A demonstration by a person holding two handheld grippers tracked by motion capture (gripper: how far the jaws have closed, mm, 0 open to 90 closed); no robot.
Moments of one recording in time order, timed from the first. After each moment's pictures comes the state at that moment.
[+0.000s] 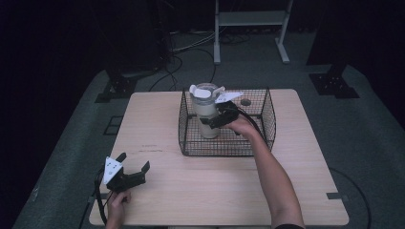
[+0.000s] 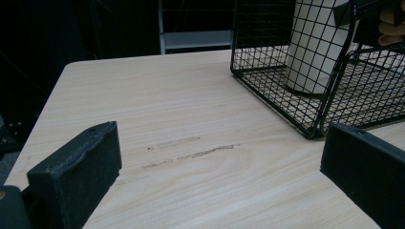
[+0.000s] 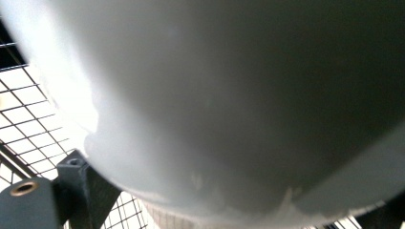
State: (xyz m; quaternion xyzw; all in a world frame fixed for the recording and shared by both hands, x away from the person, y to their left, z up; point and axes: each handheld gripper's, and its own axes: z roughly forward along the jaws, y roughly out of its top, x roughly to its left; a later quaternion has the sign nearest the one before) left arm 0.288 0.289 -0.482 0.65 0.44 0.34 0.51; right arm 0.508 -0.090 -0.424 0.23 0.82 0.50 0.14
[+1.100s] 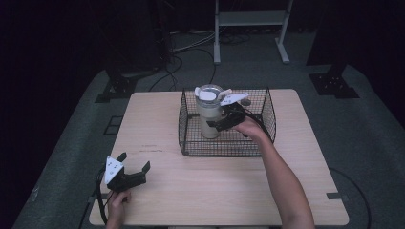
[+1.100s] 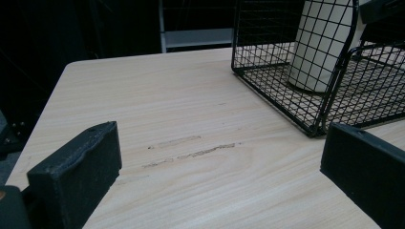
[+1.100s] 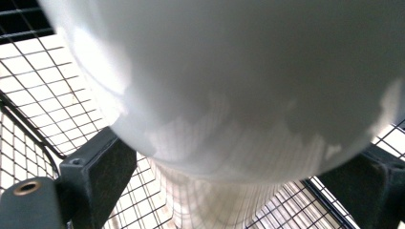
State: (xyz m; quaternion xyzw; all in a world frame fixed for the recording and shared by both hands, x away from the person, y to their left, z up) left arm 0.289 0.288 -0.482 0.66 0.44 0.34 0.51; right arm 0.492 -0.109 -0.416 0.25 0.84 0.47 0.15
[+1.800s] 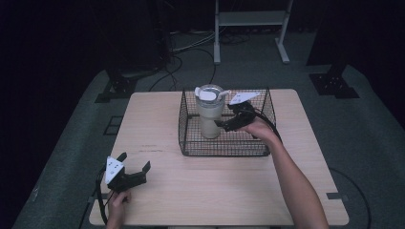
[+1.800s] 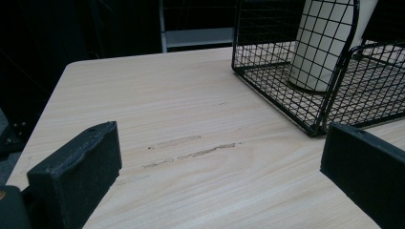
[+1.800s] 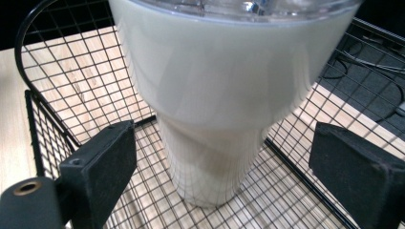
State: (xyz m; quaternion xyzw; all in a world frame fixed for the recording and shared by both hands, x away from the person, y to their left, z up) left arm 0.289 0.287 -0.482 0.66 0.44 0.35 0.50; right arm 0.468 -0.134 -0.391 0.26 0.83 0.46 0.17
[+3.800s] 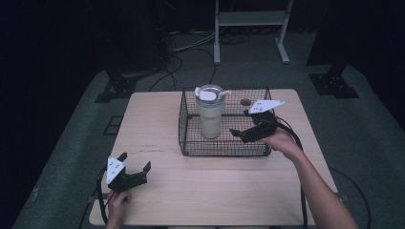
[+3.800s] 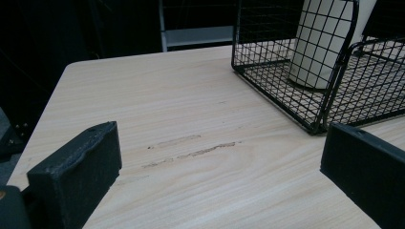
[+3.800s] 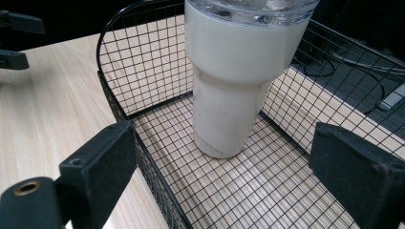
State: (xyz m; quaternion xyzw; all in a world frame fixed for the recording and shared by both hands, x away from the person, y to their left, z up) left arm 0.290 0.285 -0.482 0.66 0.44 0.35 0.50; right arm 0.398 -0.176 -0.358 0.27 0.83 0.46 0.18
